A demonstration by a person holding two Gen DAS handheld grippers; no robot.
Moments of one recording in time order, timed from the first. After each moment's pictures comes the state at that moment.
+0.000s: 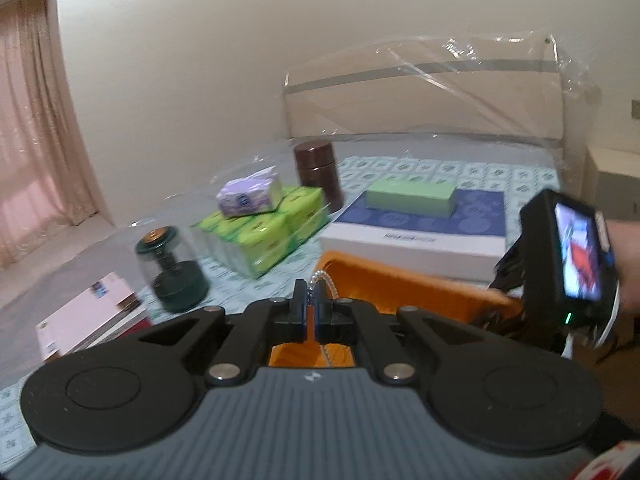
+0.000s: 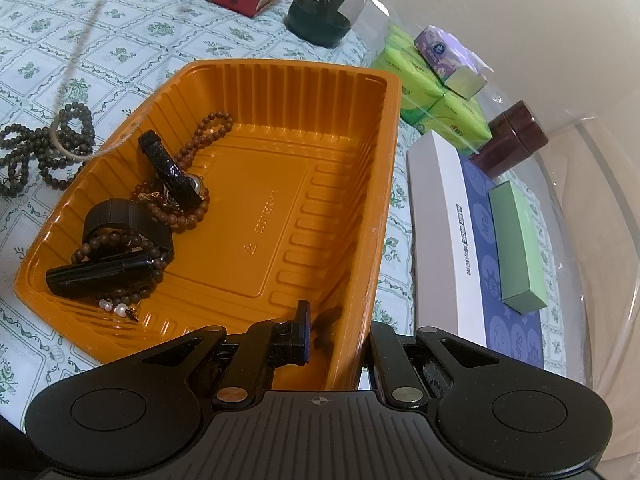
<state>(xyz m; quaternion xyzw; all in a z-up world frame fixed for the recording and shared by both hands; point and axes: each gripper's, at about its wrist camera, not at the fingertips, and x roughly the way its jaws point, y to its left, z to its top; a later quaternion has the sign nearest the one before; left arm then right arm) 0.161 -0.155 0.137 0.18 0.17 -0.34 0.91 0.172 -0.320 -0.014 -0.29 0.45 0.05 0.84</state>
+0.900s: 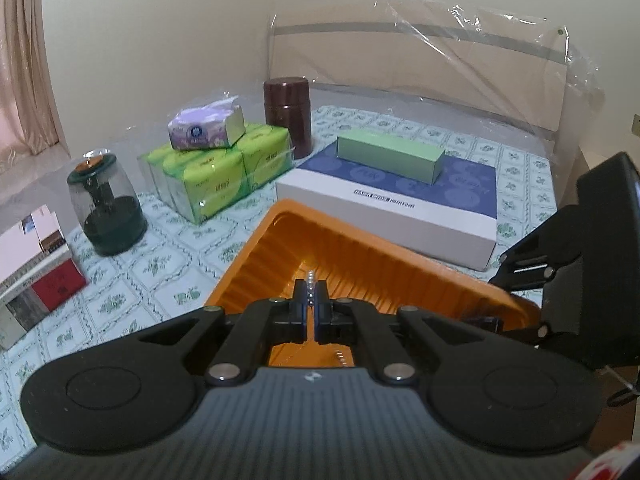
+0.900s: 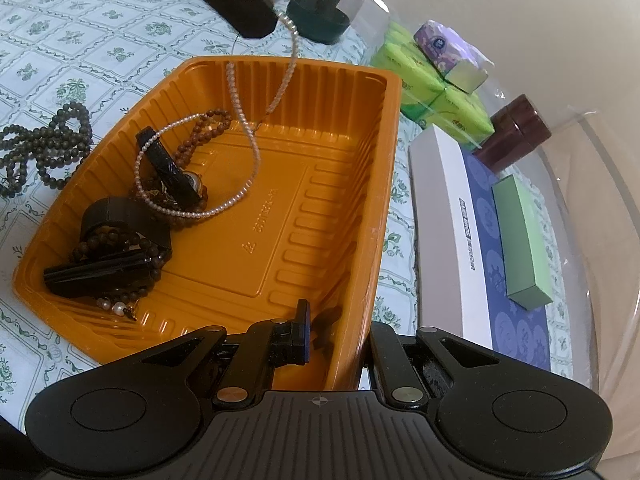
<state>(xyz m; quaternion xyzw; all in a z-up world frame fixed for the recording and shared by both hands) 0.217 -0.209 0.076 0.14 0.27 -0.36 0.88 0.176 -0.324 -0.017 -0.28 0.45 0.06 0.85</state>
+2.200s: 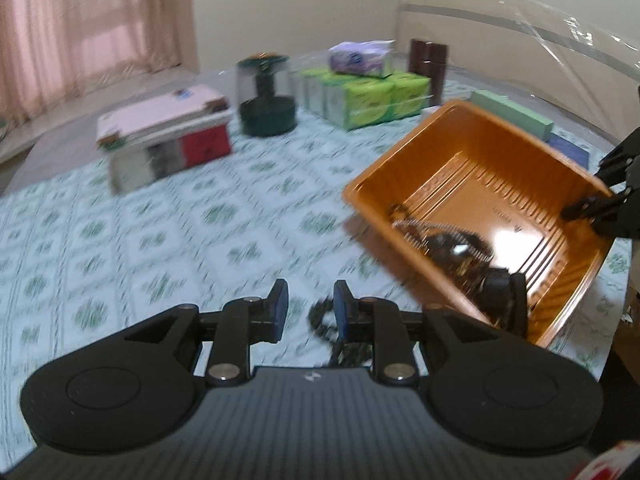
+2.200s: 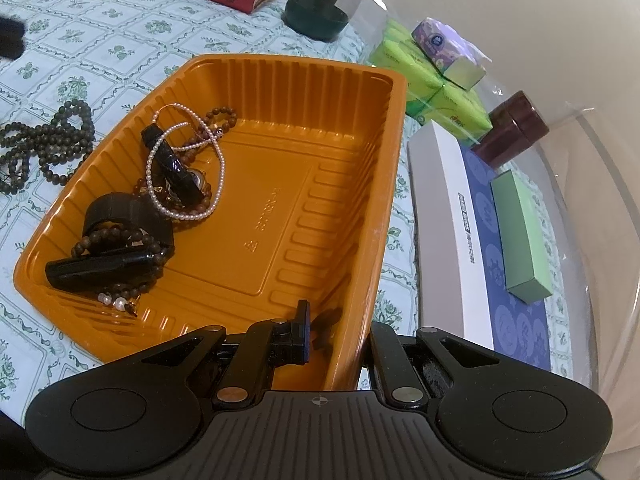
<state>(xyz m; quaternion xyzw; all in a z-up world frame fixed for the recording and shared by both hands) 0.157 -0.035 0.021 0.08 0.33 -0.19 0.92 0.170 -0.325 -0.017 -0.28 0.45 0.06 0.85</state>
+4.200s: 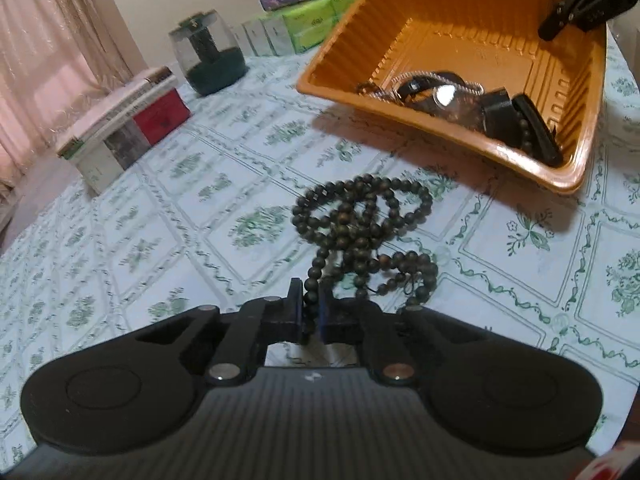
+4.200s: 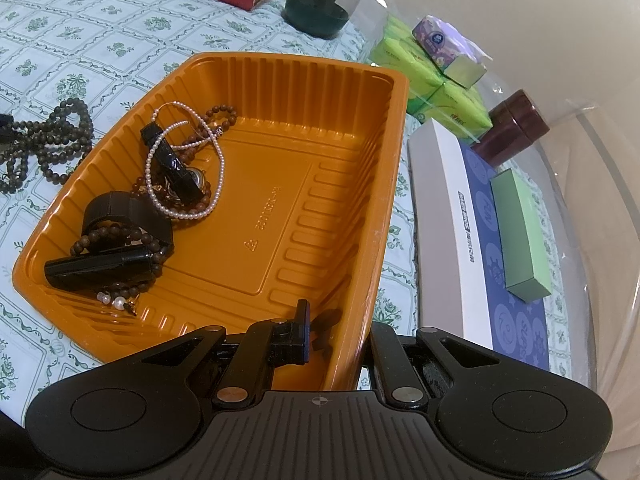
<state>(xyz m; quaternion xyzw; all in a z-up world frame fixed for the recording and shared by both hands) 0.137 -0.051 -0.060 0.25 0.33 -0.22 0.88 0.171 -0.327 -0.017 -0.28 0.46 0.05 0.84</state>
